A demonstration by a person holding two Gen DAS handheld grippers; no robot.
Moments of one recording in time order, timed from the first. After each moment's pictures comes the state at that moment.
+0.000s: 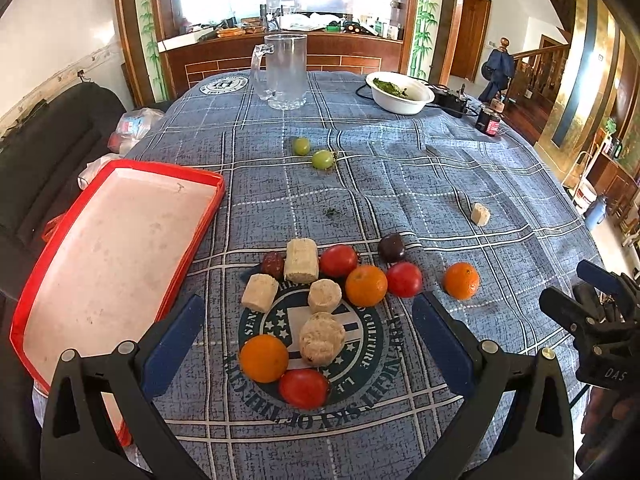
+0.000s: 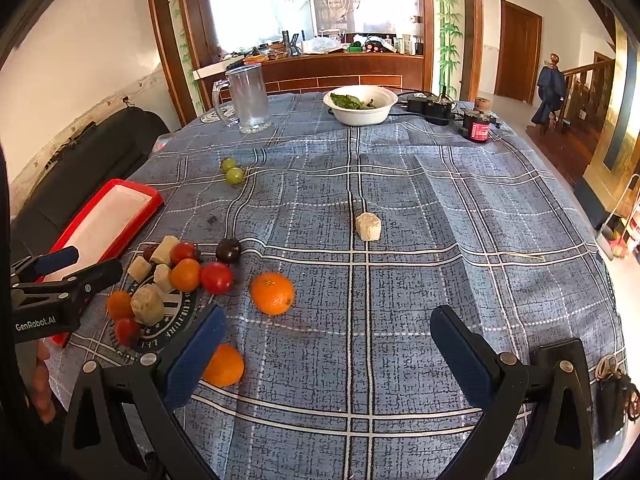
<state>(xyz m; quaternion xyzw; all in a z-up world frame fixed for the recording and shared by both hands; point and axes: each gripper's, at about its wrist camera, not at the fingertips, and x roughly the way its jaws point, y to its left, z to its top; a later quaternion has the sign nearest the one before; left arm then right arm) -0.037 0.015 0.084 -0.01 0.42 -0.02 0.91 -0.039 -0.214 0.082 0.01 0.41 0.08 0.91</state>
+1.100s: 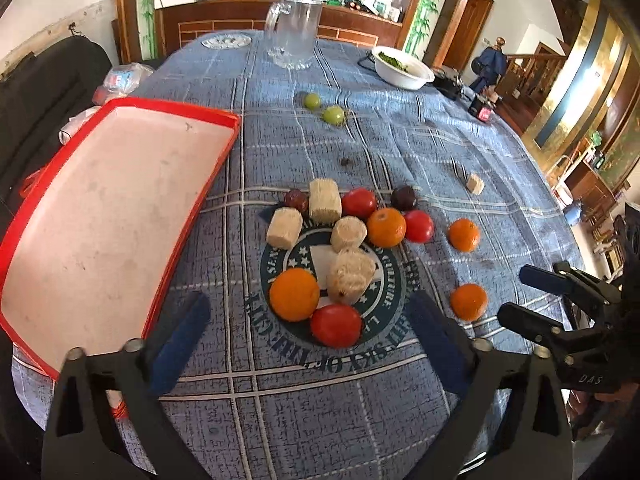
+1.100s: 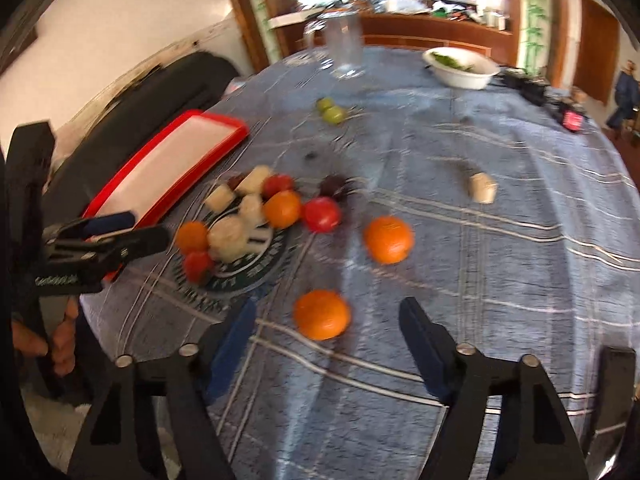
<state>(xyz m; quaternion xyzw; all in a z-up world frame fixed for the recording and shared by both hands) -0.058 0.059 0.062 -0.06 0.48 -0.07 0.87 -0.047 -0.160 0.062 -0.02 0.47 0.22 0.85</state>
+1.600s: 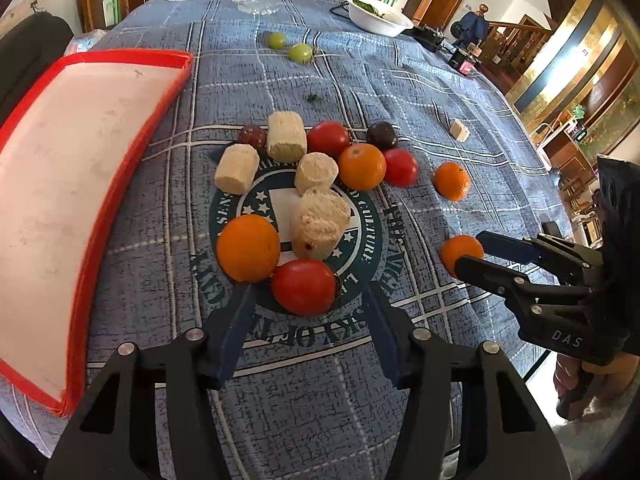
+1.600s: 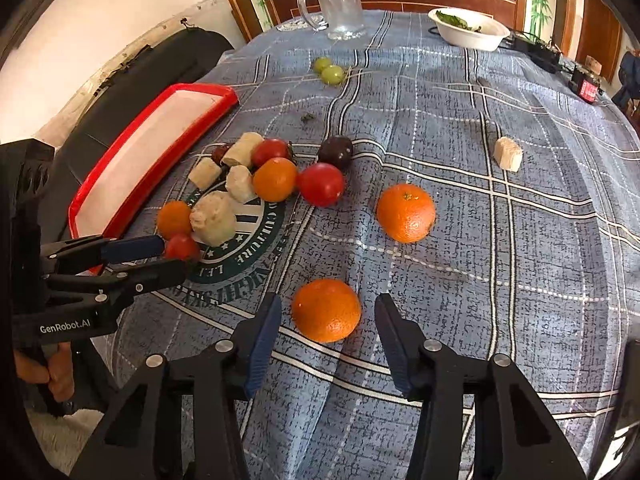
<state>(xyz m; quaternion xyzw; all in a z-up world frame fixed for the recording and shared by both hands) -0.053 0.044 0.029 -0.07 0.54 -0.12 0.83 -0.028 -0.147 0.032 -0.02 0.53 0.21 0.82</state>
